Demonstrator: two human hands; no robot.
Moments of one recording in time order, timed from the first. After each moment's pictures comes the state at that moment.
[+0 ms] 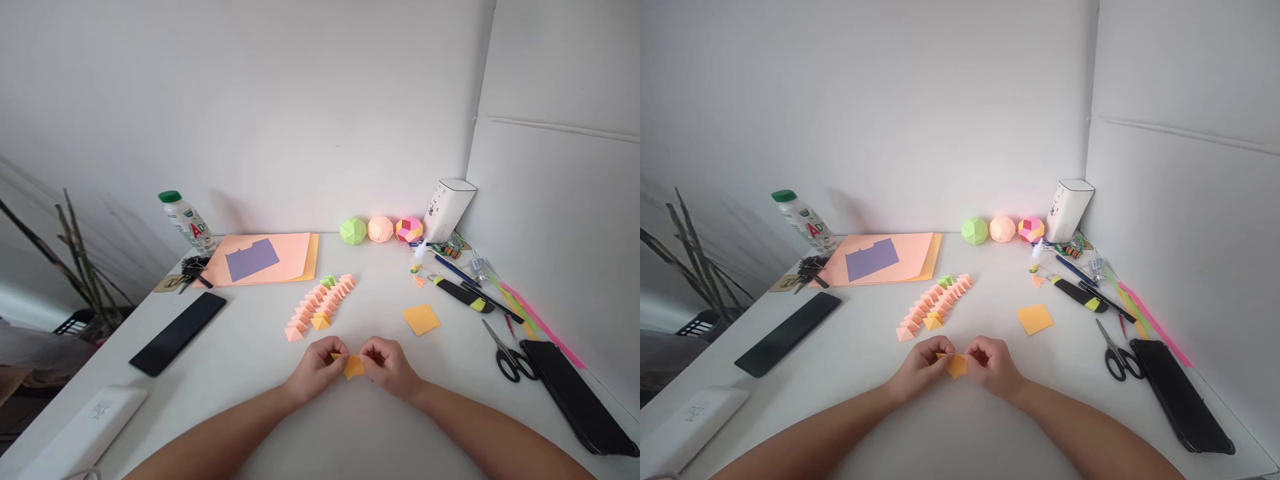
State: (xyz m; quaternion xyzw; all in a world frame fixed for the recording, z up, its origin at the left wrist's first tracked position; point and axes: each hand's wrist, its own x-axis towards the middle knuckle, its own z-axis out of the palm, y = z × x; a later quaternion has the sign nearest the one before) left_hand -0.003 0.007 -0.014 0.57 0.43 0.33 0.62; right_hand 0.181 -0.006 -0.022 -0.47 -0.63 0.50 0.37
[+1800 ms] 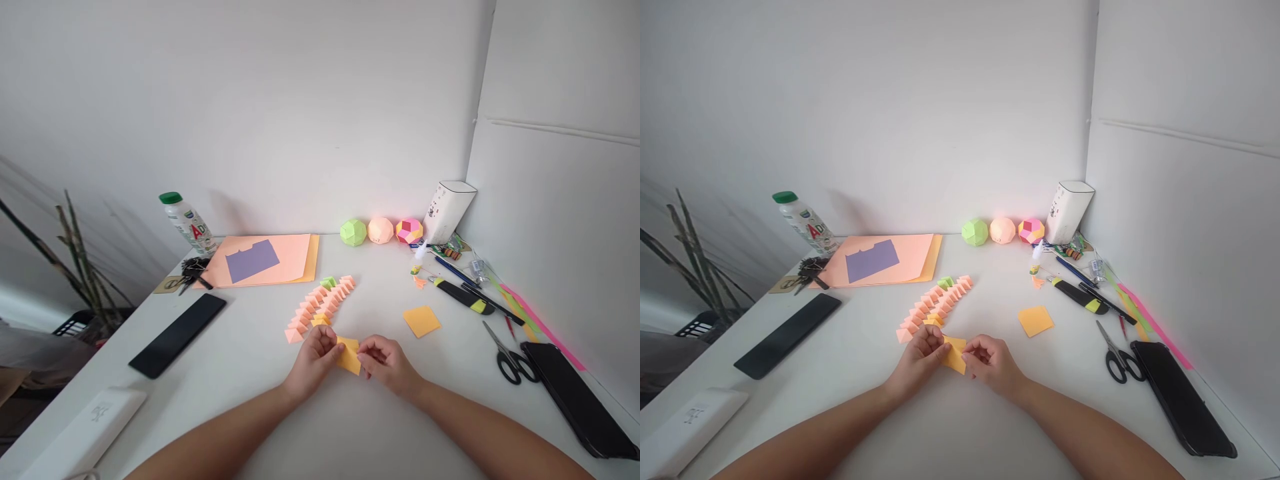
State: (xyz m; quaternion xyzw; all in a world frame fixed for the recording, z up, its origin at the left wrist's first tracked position) left_hand -0.002 0.013 -0.026 0.47 0.41 0.45 0.65; right_hand 0.183 -0.001 -0.024 -0.45 -0.58 0.56 0.38
